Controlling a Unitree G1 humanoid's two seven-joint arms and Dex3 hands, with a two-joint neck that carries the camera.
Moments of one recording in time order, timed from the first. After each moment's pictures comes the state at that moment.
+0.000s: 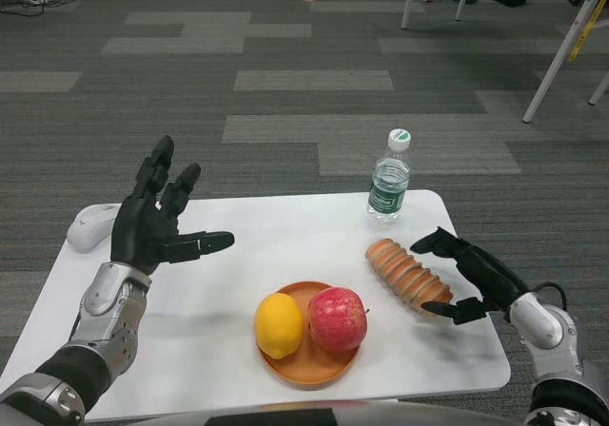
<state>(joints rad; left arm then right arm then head) -0.39 0.27 -0.42 0.84 -0.78 -0.79 -0.26 -0.14 -0.19 -0.78 0.68 -0.84 -0.88 0.48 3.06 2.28</state>
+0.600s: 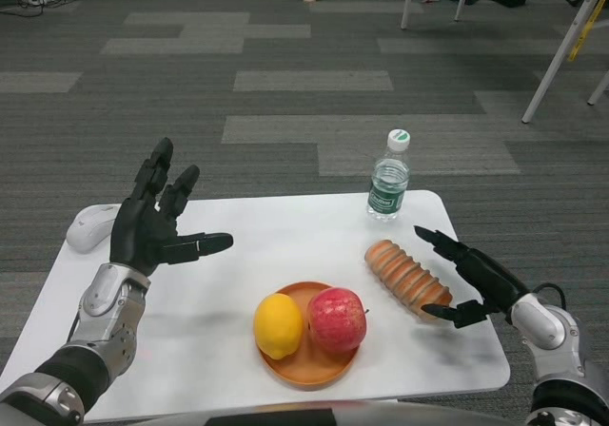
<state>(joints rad) -0.40 0.27 -0.43 0.85 -0.78 -0.79 -0.26 -0.14 -0.19 -0.79 0.68 -0.80 -0.89 0.55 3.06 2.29</state>
